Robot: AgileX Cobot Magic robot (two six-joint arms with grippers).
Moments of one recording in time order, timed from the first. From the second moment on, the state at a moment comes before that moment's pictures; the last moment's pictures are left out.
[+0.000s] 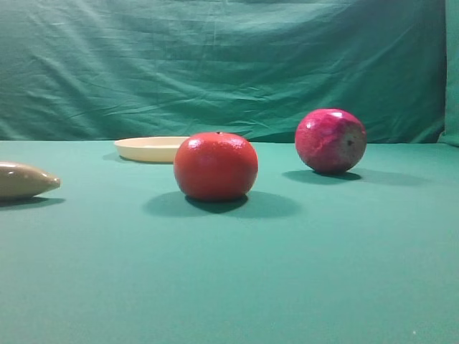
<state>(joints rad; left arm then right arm) 0.02 -0.02 0.02 -0.36 0.34 0.24 0.07 -0.01 0.02 0.13 0.40 -0.08</state>
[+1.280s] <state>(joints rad) 0.02 -0.02 0.02 -0.36 0.34 0.24 0.15 0.46 -0.38 0.23 0.32 -0.24</state>
